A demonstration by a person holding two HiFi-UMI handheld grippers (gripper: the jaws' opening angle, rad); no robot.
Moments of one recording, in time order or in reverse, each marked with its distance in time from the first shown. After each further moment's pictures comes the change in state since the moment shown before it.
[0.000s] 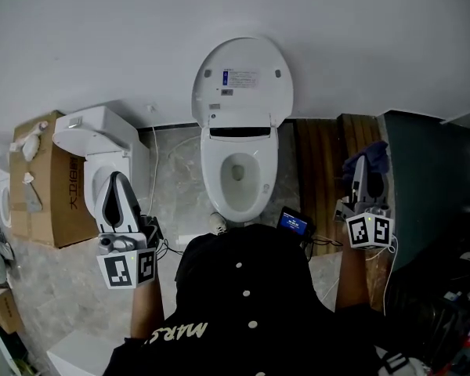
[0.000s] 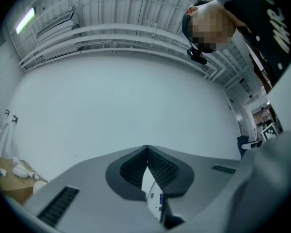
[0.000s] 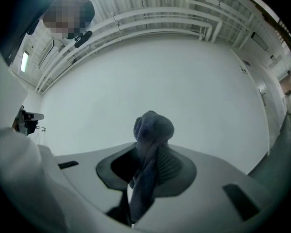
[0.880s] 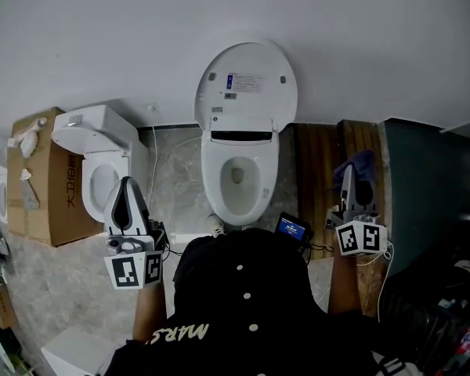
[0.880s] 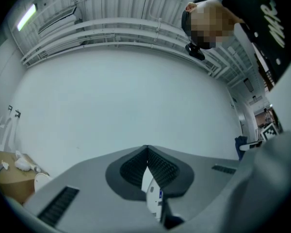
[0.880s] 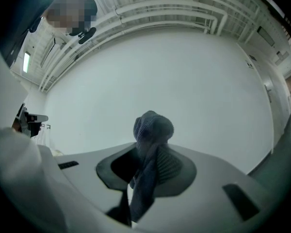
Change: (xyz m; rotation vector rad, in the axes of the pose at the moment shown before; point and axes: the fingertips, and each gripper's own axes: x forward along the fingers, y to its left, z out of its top) left arm 0.002 0.004 -0.028 -0.030 0.052 0.020; right arm 0.014 0.031 -0.020 -0.010 0.064 0.049
